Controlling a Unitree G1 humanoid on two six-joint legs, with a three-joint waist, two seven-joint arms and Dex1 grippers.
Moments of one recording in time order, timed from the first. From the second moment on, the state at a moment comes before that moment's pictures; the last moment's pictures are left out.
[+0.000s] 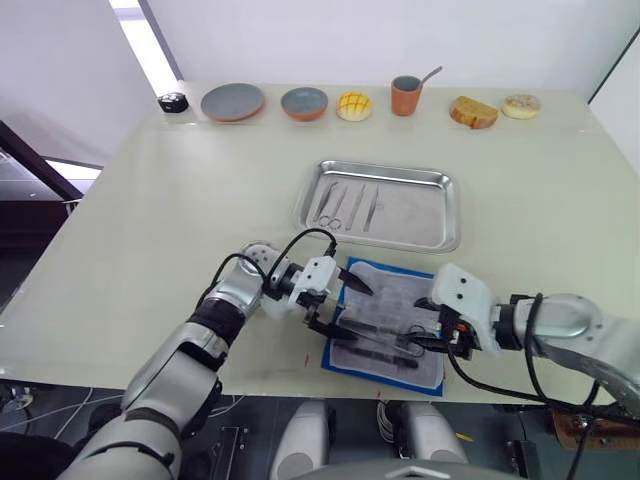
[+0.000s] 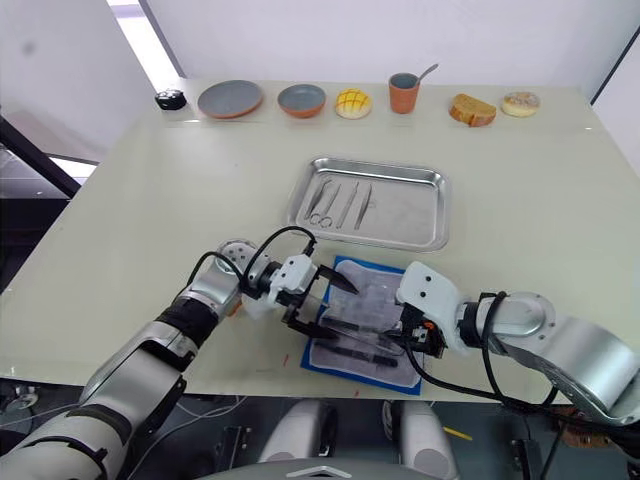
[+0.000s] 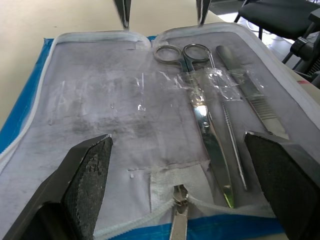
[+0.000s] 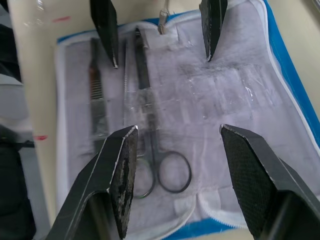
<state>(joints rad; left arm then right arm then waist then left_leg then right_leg) -0.71 0.49 -0.52 0.70 -0.32 -0.37 -1.57 -0.30 -0.89 0.31 -0.78 0.64 1.07 0.50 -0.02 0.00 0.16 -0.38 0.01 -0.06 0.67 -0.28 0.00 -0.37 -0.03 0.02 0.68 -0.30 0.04</state>
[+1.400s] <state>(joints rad) -0.71 0.50 -0.54 0.76 -0.32 -0.42 -1.57 -0.35 -0.75 0.60 -0.85 0.35 1.24 0.43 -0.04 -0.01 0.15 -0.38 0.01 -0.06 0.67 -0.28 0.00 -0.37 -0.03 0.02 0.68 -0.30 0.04</state>
